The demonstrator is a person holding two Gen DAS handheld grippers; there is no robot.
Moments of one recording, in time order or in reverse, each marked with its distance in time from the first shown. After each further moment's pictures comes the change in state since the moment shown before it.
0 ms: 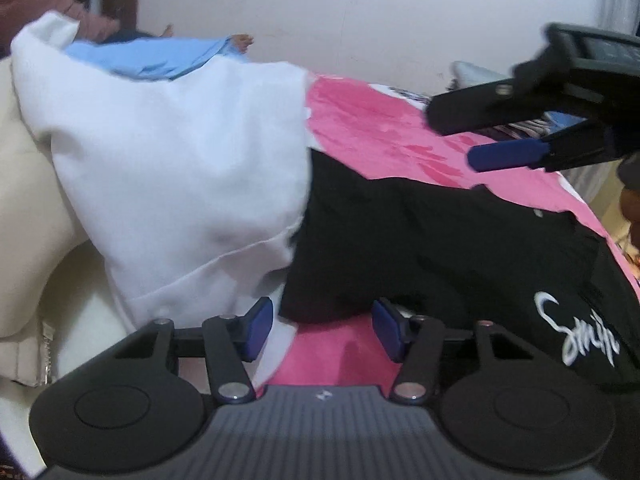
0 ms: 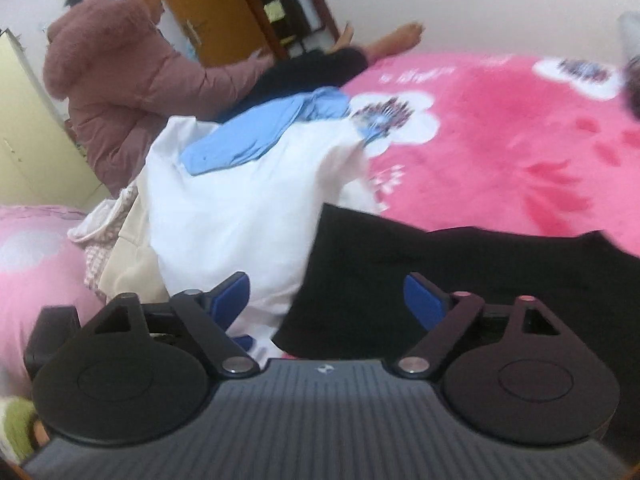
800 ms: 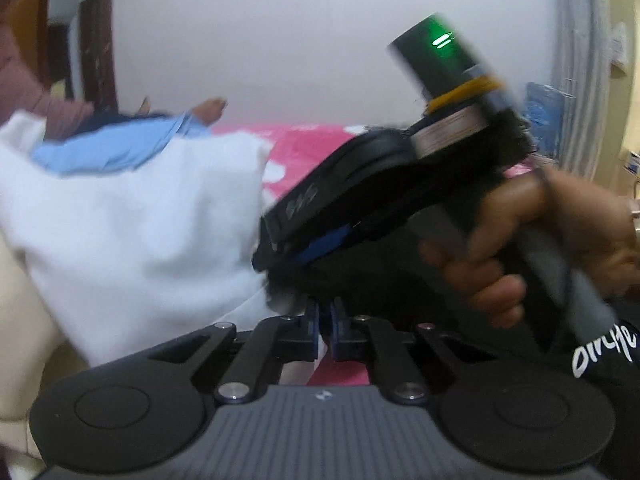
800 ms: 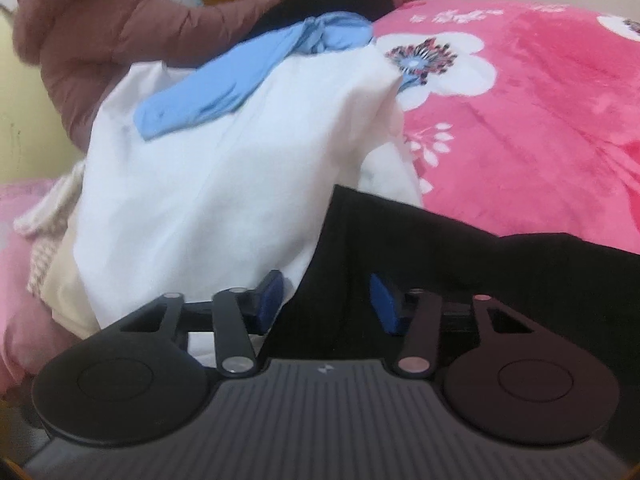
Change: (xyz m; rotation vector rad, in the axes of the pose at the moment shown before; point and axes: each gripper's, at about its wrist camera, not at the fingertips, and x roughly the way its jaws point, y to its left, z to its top) left arm -0.015 -0.046 0.003 0.187 -0.166 0.030; right arm 0.120 -0.013 0.013 -0.022 0.140 0.059
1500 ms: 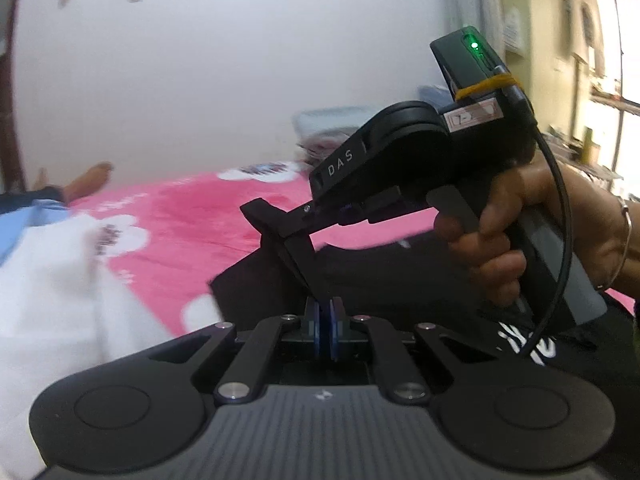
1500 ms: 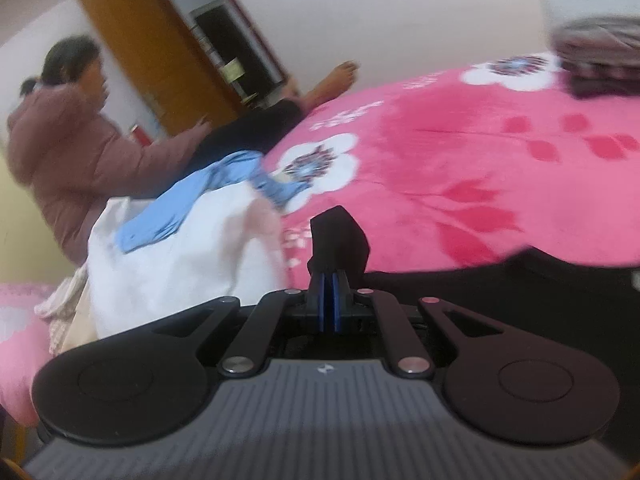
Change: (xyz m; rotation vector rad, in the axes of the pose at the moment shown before) left arm 0.015 -0.106 0.009 0.199 -0.095 -0.246; right arm -0.153 -0.096 -0.050 0.203 -0.331 -0.098
